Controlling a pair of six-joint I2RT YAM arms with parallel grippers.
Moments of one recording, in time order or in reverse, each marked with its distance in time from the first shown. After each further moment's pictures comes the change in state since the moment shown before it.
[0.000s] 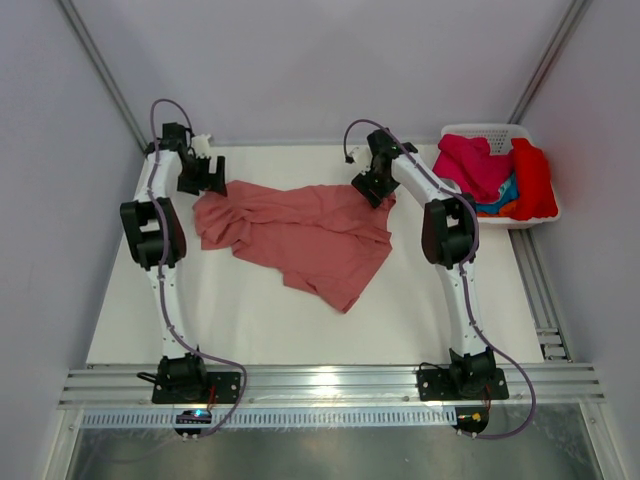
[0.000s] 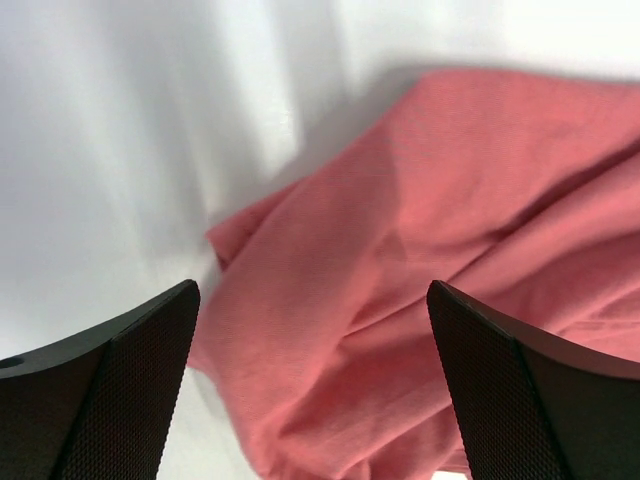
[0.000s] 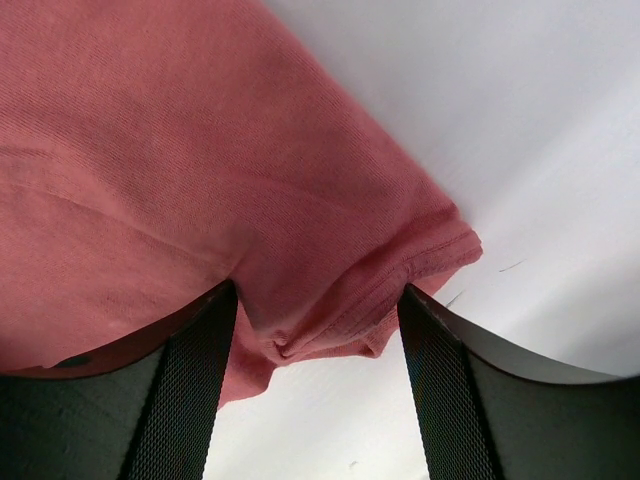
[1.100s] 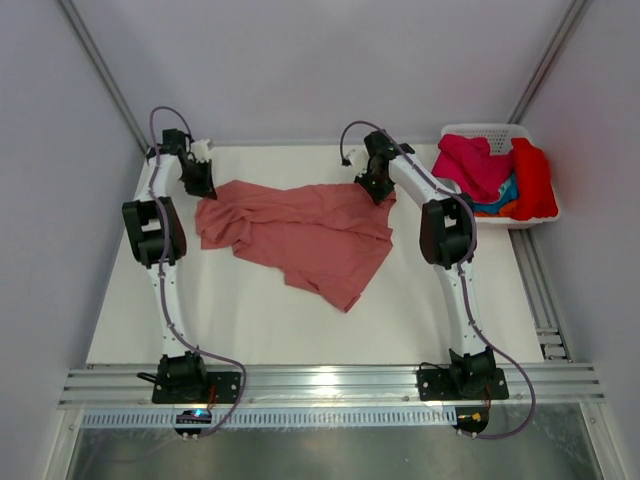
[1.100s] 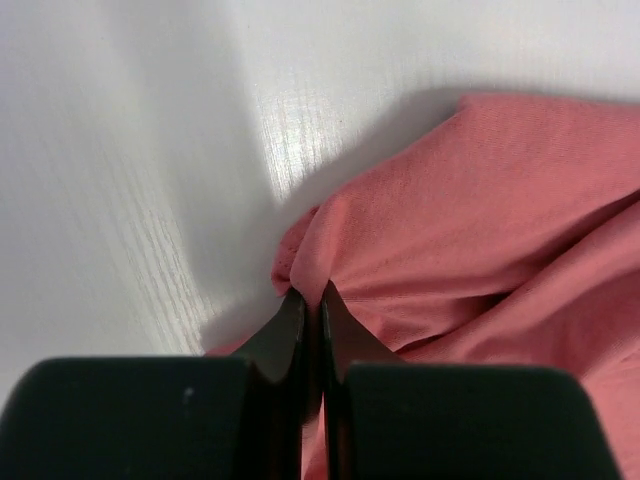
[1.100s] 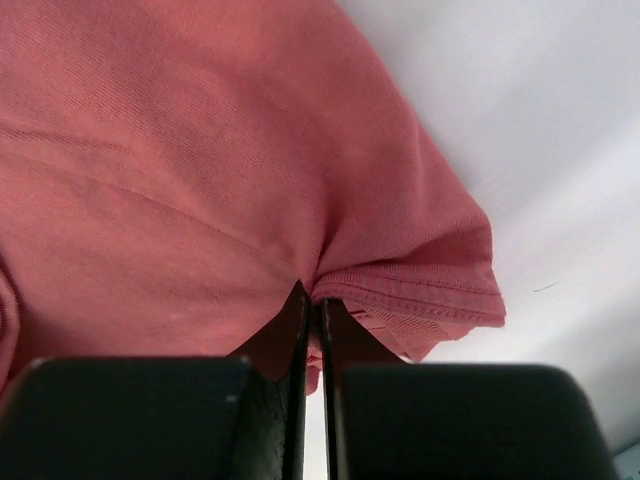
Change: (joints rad) left arm 0.027 0.069 0.016 0.040 0.045 -0.023; right arm 0.007 0.011 0.007 -0.016 -0.037 -0.005
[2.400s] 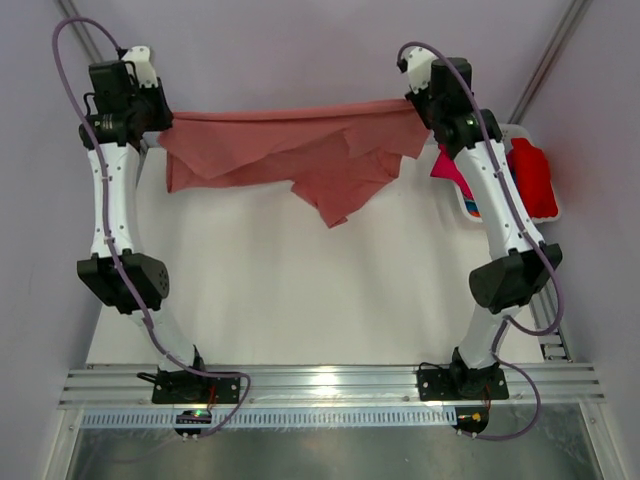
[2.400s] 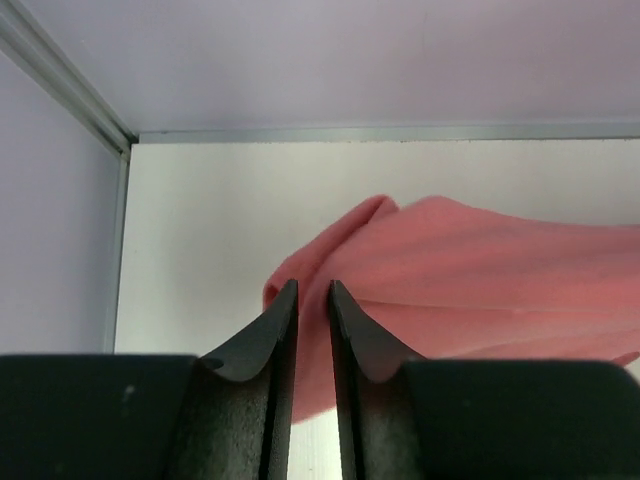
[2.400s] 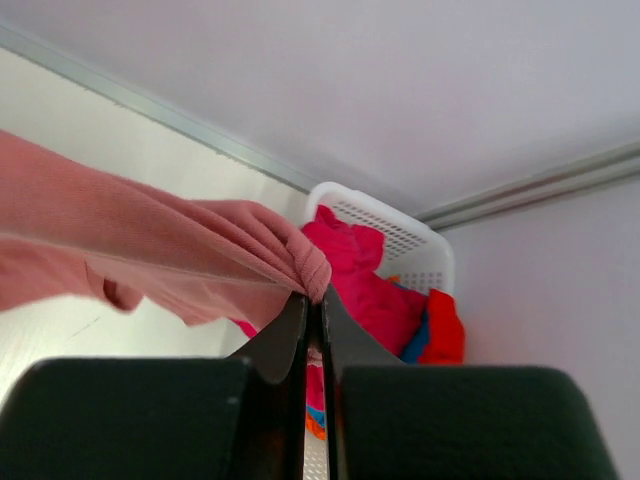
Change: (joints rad) left arm -0.004 -0.612 0.035 0.069 -0.186 -0.140; right arm -0.058 -0.608 -0.039 0.206 0.302 0.015
